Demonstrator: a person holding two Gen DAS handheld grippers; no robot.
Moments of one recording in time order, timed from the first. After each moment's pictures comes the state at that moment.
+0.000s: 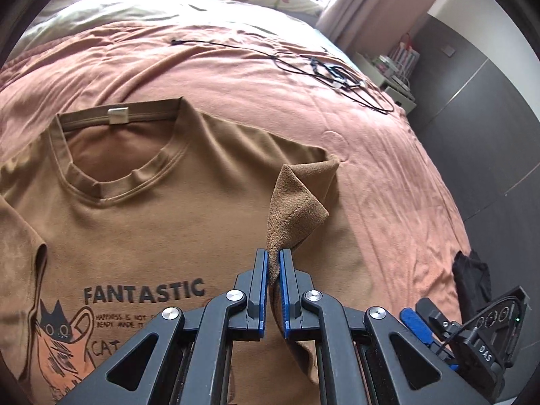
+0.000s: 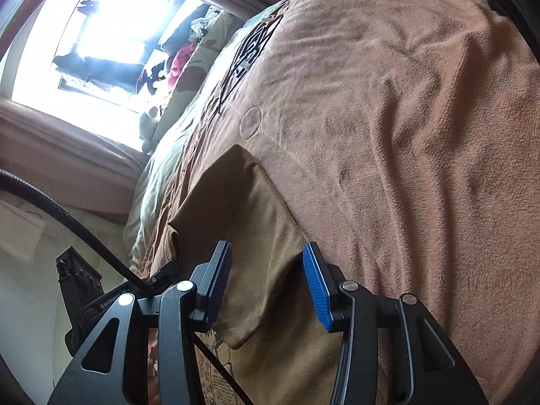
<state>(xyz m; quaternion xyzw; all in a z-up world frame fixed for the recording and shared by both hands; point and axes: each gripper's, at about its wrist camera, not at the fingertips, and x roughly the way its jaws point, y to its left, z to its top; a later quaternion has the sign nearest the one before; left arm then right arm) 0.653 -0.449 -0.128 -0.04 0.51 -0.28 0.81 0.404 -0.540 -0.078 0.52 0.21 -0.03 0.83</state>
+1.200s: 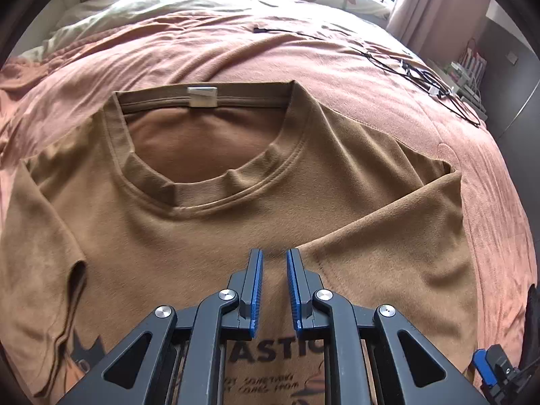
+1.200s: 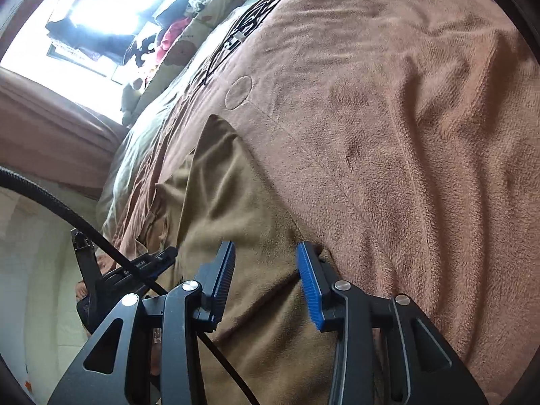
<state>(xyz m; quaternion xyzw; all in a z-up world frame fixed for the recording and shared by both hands) 0.698 -0.418 -0.179 -0.01 0.51 -0.15 0.85 0.438 -0.519 -0.092 0.46 0.27 -0.06 0.84</state>
